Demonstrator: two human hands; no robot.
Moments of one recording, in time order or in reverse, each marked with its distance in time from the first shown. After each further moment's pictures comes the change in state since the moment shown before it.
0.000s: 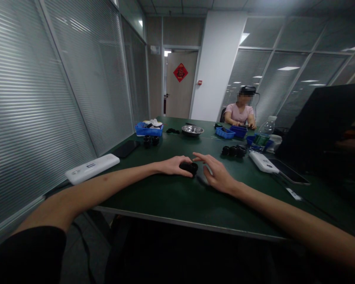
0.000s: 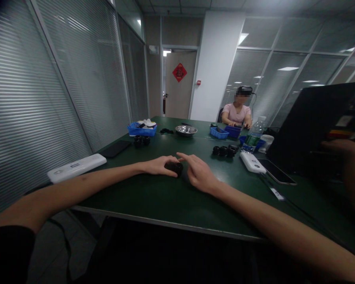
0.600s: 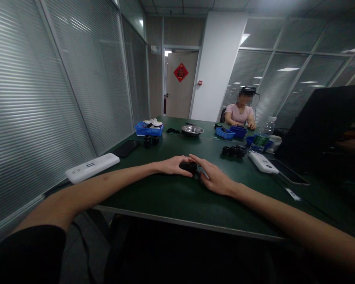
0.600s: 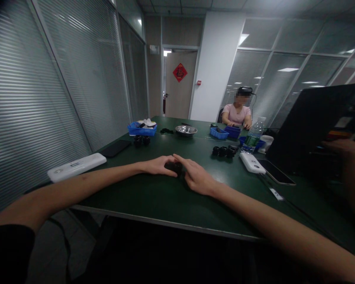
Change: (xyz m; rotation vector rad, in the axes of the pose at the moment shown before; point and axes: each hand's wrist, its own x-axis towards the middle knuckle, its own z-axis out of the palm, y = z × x) left_hand 0.000 -0.004 0.001 -0.037 -0.006 0.025; right_hand -0.002 -0.004 0.003 0.022 -0.160 0.009
